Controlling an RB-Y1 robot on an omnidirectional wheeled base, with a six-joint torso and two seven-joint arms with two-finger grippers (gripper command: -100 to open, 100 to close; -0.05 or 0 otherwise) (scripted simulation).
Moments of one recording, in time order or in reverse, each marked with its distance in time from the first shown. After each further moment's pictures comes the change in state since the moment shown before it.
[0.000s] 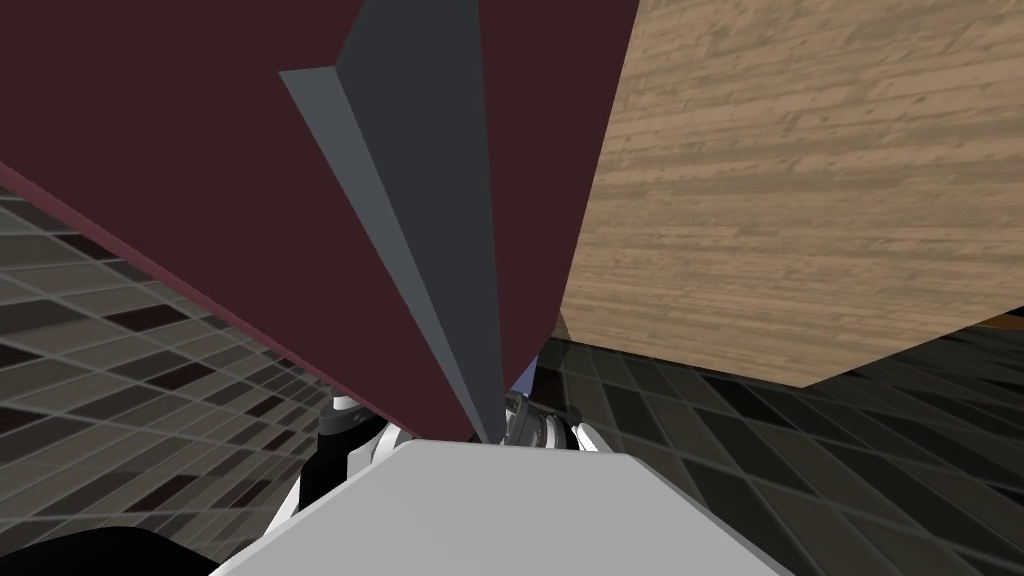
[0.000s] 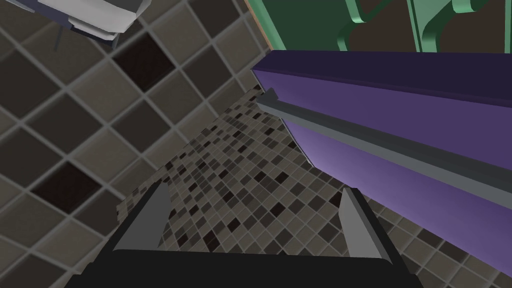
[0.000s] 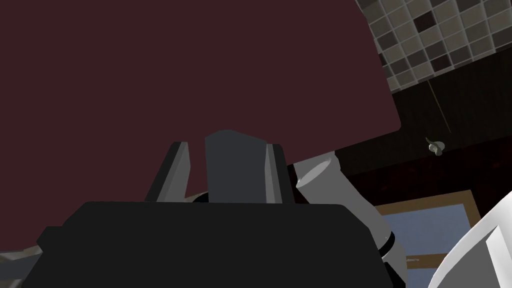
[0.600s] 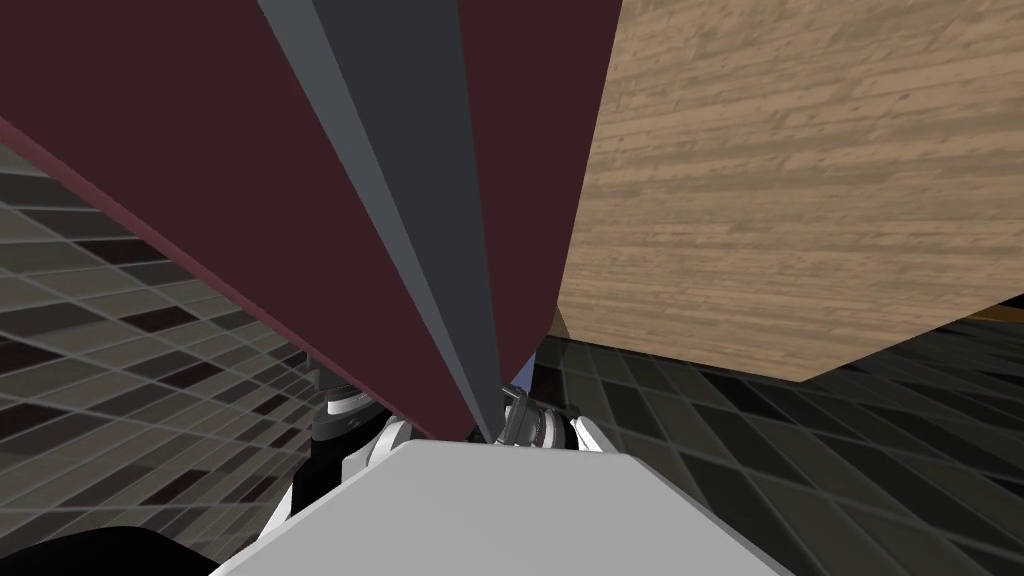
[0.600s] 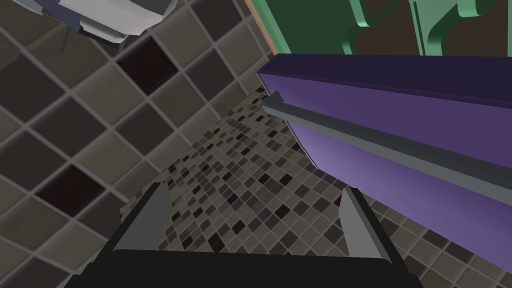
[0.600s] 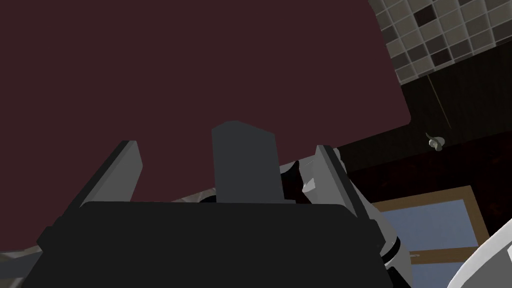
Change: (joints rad) left arm 0.021 -0.001 0.011 -0.003 0.009 -0.011 0.010; right arm -0.028 -0.012 0.003 -0.029 0.012 0.032 -0.049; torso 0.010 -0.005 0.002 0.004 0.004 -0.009
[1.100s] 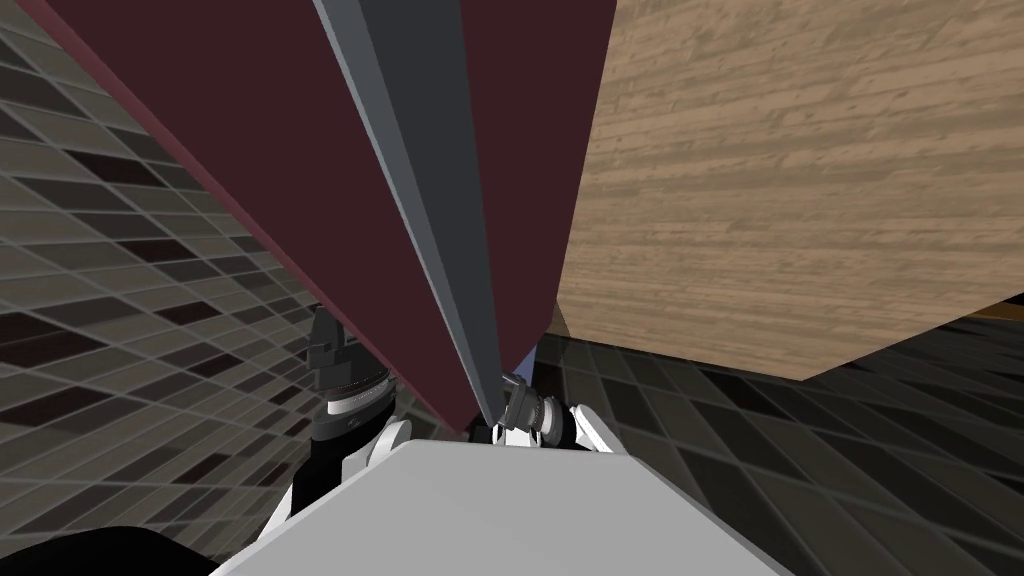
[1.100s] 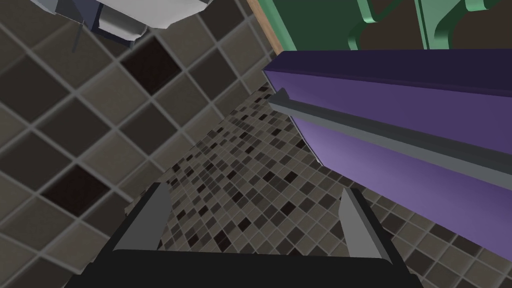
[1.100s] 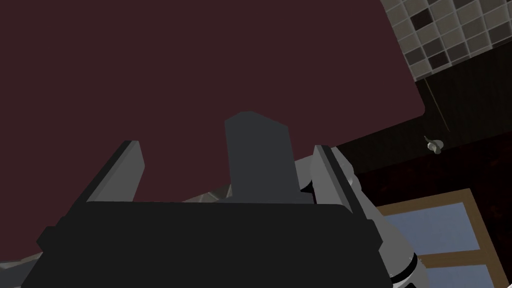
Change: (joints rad) left arm 0.000 0.000 0.000 0.000 0.000 0.000 0.000; right arm -0.046 -0.020 -0.006 -0.062 0.020 0.087 -0.094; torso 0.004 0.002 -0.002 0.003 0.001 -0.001
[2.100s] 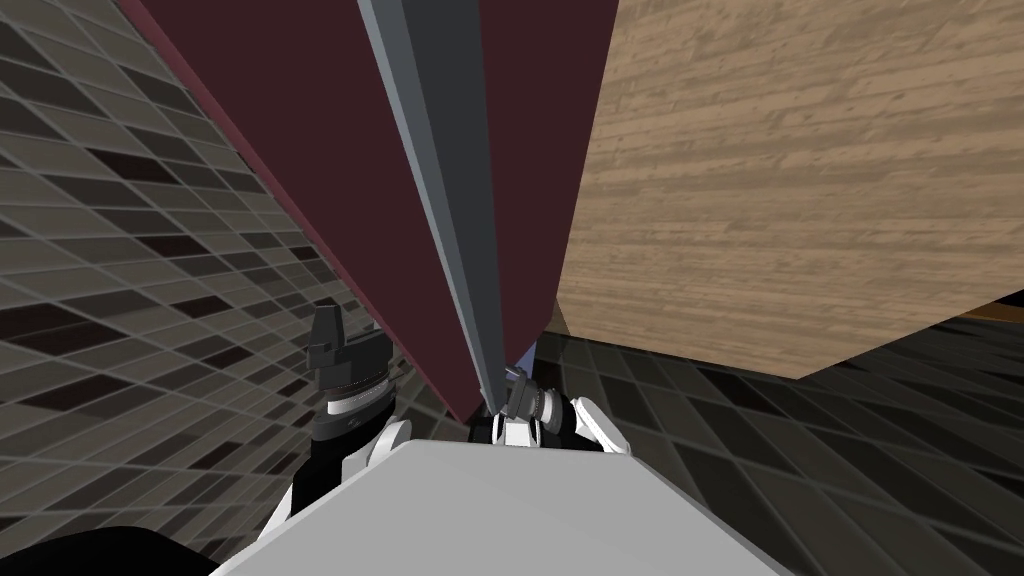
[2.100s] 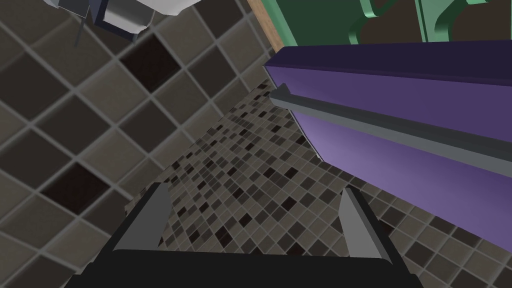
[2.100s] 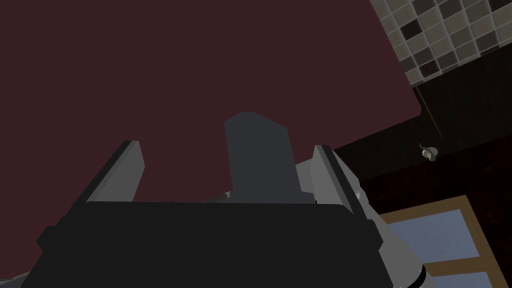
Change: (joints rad) left arm 0.000 0.000 0.000 0.000 0.000 0.000 0.000; right arm -0.036 -0.025 -0.009 -0.035 0.019 0.066 -0.069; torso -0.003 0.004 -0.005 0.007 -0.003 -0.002
